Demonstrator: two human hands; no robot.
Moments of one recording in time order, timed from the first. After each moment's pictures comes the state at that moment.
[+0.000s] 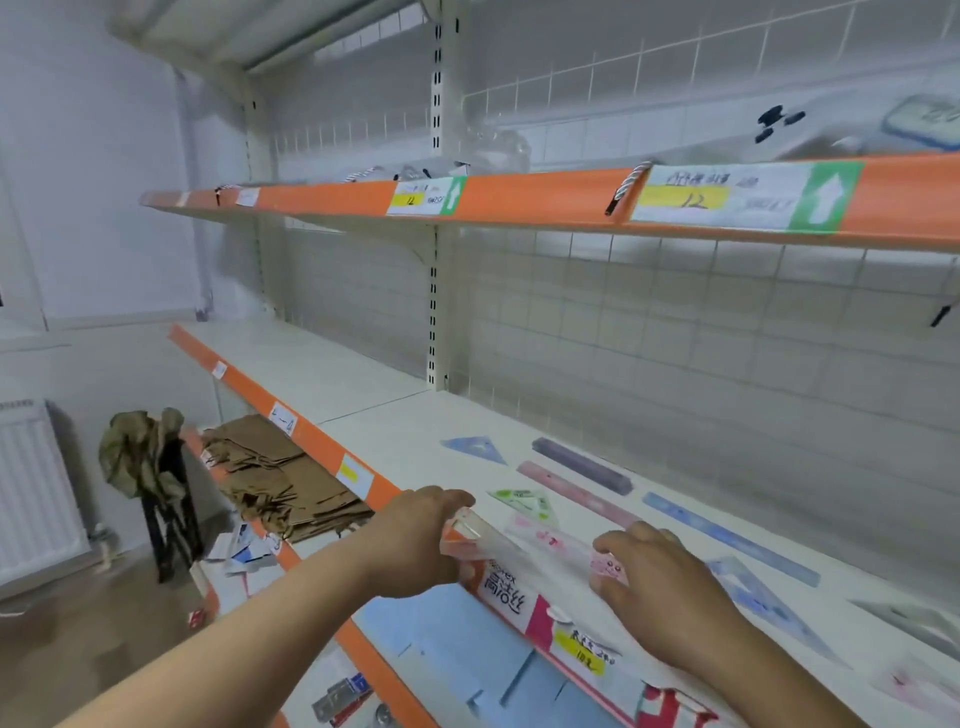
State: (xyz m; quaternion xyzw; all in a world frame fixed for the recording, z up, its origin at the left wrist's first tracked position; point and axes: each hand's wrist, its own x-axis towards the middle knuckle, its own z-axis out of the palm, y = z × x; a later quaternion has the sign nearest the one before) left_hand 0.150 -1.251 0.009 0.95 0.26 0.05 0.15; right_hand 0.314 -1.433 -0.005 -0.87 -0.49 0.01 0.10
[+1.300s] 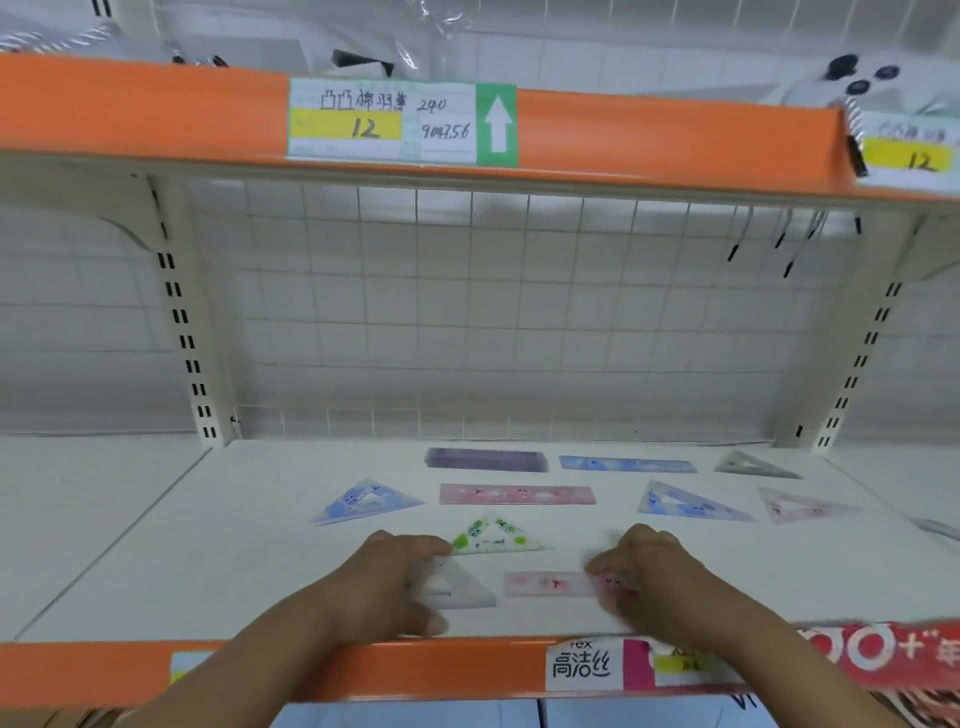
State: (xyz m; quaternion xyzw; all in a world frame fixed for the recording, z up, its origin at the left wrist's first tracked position) left_hand 0.265 -1.064 -0.051 0.96 -0.06 -0.10 0.24; right_hand 0.288 -1.356 -0.033 -0.97 -0.17 0.09 0.12
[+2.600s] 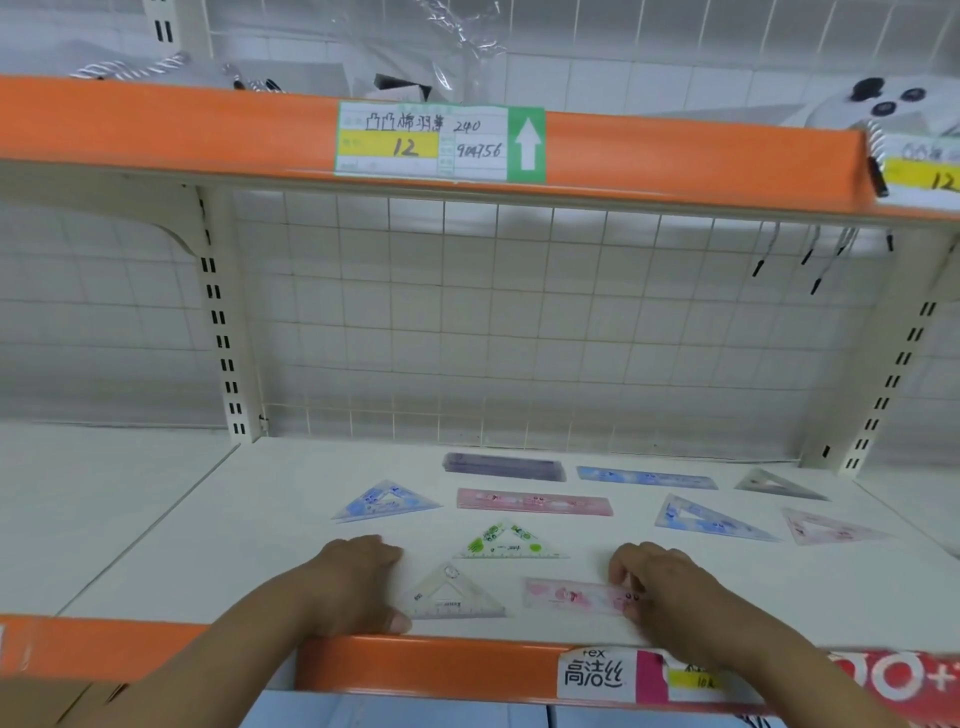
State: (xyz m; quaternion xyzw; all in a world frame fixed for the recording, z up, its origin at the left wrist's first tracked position) left_hand 0.246 -1.048 -0.023 0.98 -0.01 -0.16 0.07; right_hand 0.295 -1.362 -0.043 -0.97 -0.21 0.07 0.12
